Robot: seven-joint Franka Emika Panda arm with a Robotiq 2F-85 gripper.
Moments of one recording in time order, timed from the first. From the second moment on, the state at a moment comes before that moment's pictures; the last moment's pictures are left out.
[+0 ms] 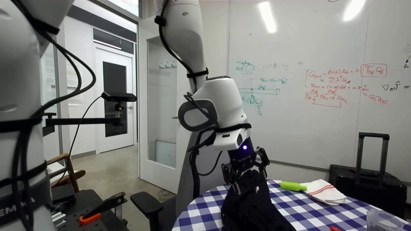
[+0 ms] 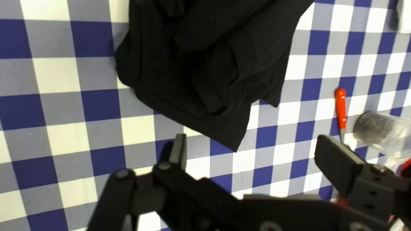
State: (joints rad) arm -0.05 0.43 -0.05 -2.47 0.94 3.32 1.08
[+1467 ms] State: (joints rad) arm -0.11 0.87 -0.02 -2.11 0.94 3.26 1.08
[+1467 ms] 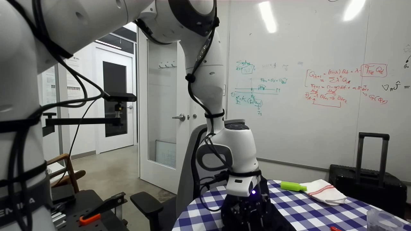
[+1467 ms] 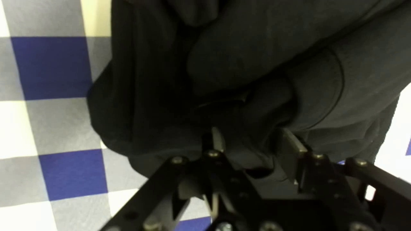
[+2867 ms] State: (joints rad) arm -0.06 0.63 -0.10 -2.04 1.03 3.24 1.25
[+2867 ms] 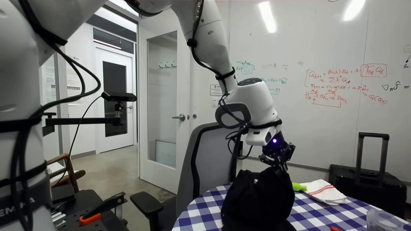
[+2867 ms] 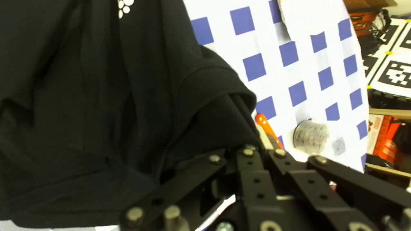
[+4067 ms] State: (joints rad) arm 0.63 0.64 -0.90 -1.70 0.78 2.91 1.85
